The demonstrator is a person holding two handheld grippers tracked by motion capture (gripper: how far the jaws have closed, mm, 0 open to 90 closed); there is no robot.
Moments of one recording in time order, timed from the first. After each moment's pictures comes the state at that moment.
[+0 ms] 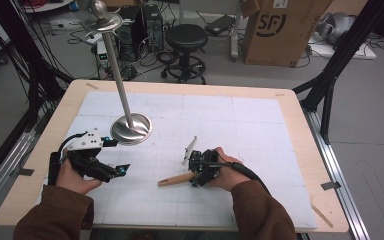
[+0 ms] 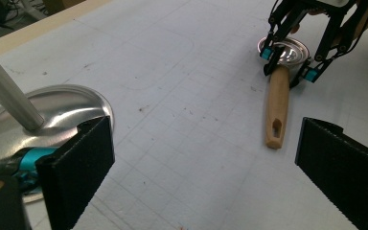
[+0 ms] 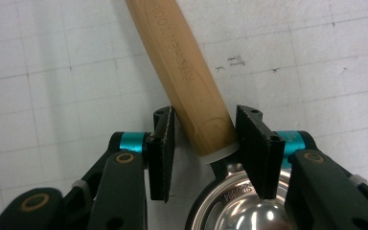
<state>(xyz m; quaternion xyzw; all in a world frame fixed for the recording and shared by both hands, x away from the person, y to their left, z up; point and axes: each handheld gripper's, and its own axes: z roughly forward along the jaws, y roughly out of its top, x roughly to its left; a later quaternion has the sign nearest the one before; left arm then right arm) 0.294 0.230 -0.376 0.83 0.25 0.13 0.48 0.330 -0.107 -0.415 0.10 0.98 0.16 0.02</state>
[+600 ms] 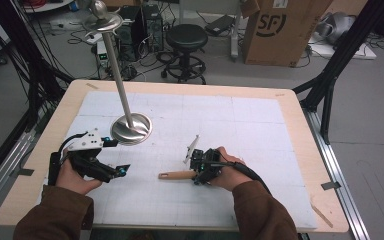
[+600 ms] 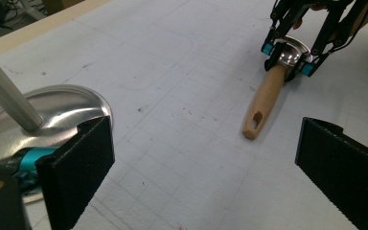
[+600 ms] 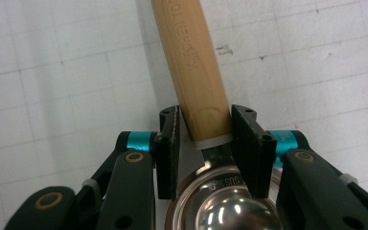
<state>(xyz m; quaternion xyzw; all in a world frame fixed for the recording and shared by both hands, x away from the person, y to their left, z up) 0.294 0.229 -0.376 0.83 0.25 0.13 0.48 0.331 -0.111 -0.412 0.11 0.98 0.16 0.03</state>
